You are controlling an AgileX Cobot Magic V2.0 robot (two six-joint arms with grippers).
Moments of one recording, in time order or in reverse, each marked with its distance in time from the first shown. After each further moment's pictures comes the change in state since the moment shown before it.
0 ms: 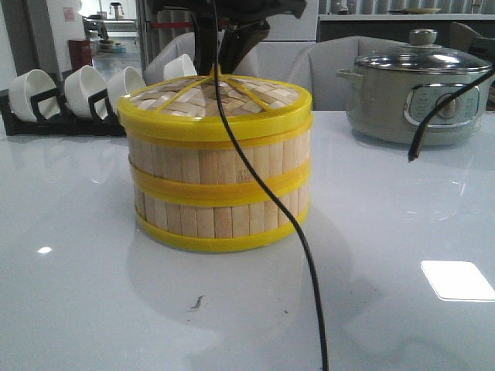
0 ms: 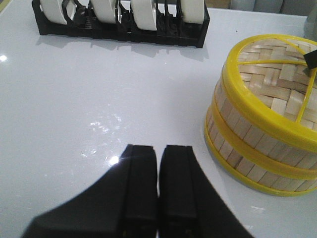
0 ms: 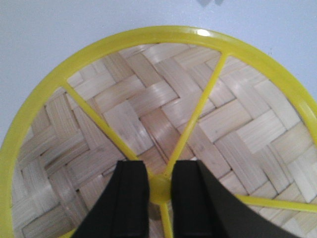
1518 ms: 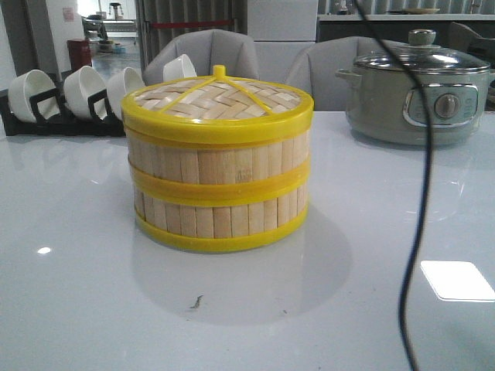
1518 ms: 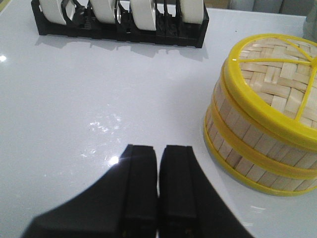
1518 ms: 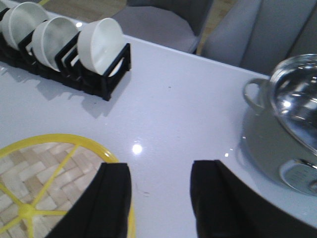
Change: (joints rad) left arm 0.000 0.000 0.000 0.000 0.000 0.000; right arm -0.212 -0.425 0.293 -0.138 -0.245 0.000
